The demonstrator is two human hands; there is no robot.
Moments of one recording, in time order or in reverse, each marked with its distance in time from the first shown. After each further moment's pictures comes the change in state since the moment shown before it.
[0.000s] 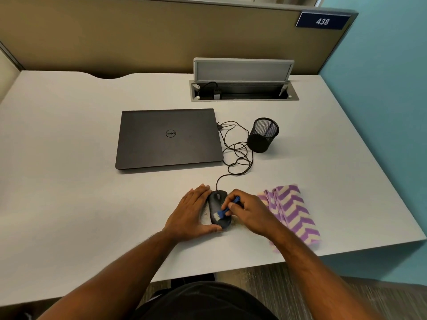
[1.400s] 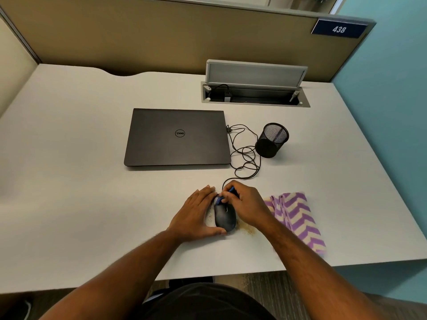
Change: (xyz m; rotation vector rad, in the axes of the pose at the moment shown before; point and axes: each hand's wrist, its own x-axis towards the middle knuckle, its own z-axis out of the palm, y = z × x) left_hand 0.003 -0.004 0.004 -0.012 -0.018 -0.025; right_hand 0.041 -0.016 0.011 -0.217 0.118 0.011
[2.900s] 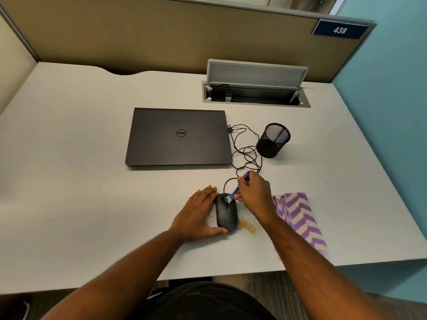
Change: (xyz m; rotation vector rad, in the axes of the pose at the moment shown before) left_hand 0.002 0.000 0.000 -0.030 -0.025 -0.018; right_hand 0.029 0.010 0.001 0.038 0.309 0.298
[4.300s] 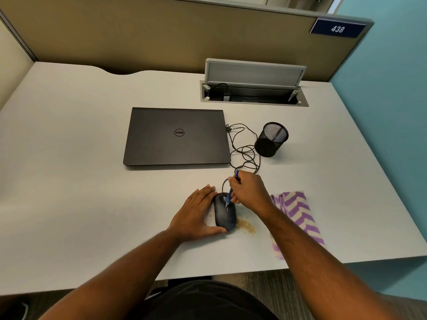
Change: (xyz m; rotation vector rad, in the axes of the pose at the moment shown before) left_hand -0.002 0.003 -0.004 0.015 0.015 0.006; right_hand 0.003 -0.011 -0.005 -0.093 -0.171 -0.114
